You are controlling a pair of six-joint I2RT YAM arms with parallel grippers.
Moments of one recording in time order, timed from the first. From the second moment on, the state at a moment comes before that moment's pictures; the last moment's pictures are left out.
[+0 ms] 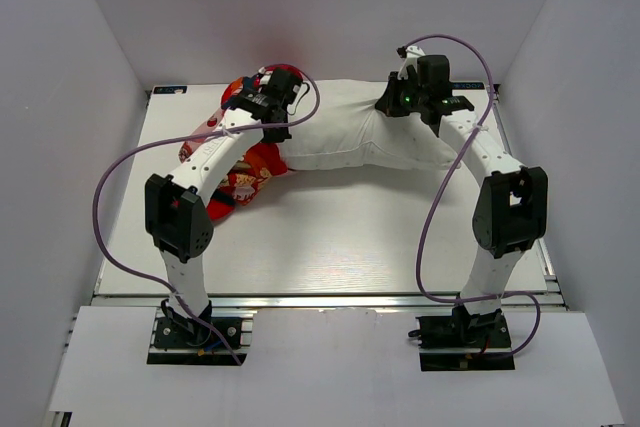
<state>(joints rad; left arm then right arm) -0.51 1.90 1.87 -0.97 -0.45 -0.46 0.26 1.85 1.61 -0.26 -0.34 0.17</state>
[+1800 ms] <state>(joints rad) -0.31 1.73 1.60 -0.18 0.57 -1.04 0.20 1.46 1.35 -0.25 -0.81 -0.27</state>
